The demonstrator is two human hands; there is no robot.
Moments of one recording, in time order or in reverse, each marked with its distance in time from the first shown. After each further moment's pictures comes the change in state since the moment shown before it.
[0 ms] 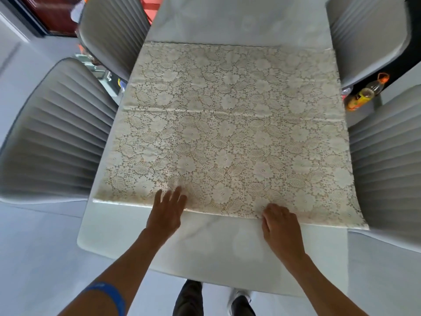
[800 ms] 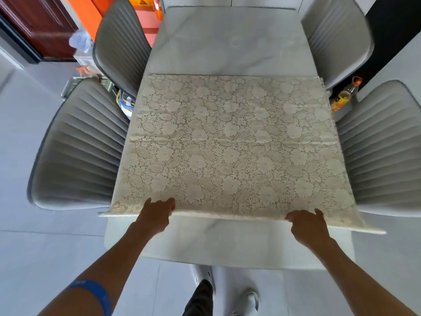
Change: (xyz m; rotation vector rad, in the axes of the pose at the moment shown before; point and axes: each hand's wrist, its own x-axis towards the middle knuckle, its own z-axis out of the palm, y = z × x) left_hand -0.030 -0.087 -0.028 -0.320 -0.572 -0.106; right_hand -0.029 -0.004 -0.038 -0.127 -0.543 0.300
